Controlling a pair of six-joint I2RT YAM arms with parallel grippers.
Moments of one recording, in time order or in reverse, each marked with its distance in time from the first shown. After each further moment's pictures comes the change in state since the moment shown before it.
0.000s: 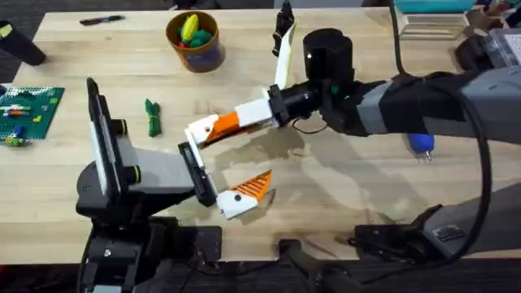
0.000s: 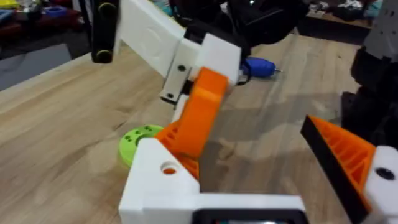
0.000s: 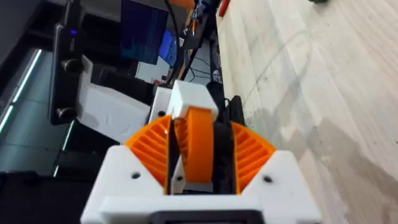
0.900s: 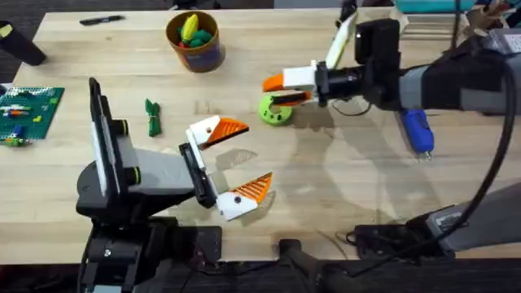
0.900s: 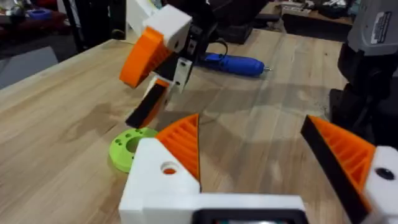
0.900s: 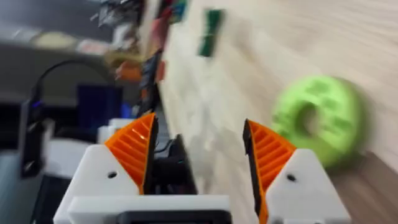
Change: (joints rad) left arm -0.001 0.000 0.000 -0.003 0.021 0.005; right arm -0.338 0.000 0.005 -0.296 0.067 -0.231
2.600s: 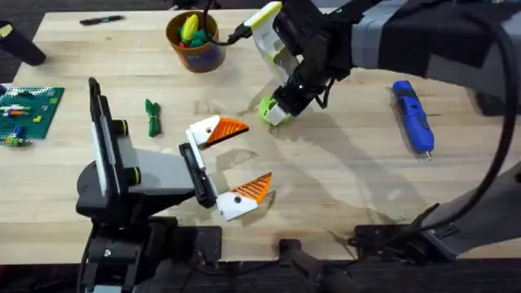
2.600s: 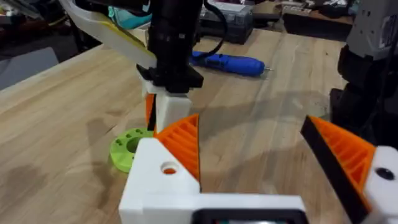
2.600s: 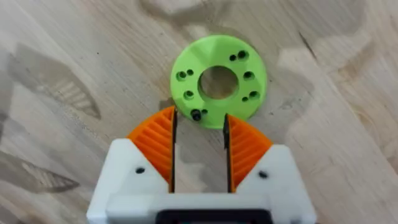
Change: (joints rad) left arm 0.000 0.000 0.000 0.000 -0.001 0.003; right arm 0.342 0.083 0.526 -1.078 1.028 -0.813
